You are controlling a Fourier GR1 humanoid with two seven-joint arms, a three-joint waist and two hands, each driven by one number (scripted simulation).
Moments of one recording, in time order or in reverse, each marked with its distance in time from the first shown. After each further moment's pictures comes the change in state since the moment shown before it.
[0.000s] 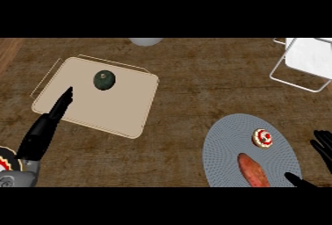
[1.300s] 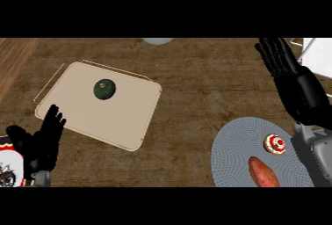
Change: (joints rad) left arm 0.108 -0.198 0.121 -0.059 0.201 0.271 0.287; right arm -0.707 0.056 0.172 -0.014 -0.658 0.514 0.702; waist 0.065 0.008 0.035
